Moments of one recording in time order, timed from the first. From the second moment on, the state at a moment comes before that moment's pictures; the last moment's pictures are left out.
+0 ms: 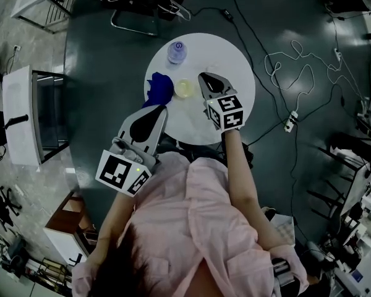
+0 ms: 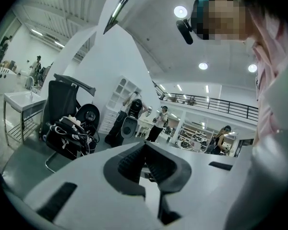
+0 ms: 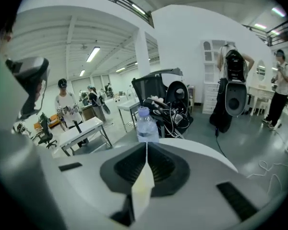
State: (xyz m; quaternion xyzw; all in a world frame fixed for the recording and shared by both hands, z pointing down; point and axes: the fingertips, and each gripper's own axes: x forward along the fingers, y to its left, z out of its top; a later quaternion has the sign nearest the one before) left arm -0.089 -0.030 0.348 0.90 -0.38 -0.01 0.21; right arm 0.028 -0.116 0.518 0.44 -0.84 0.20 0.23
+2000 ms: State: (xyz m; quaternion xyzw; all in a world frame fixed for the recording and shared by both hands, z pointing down) left arm 0.035 0.036 0.314 0.90 -0.42 -0.04 0.13; right arm 0.235 0.036 0.387 0.55 -0.82 0.14 0.09
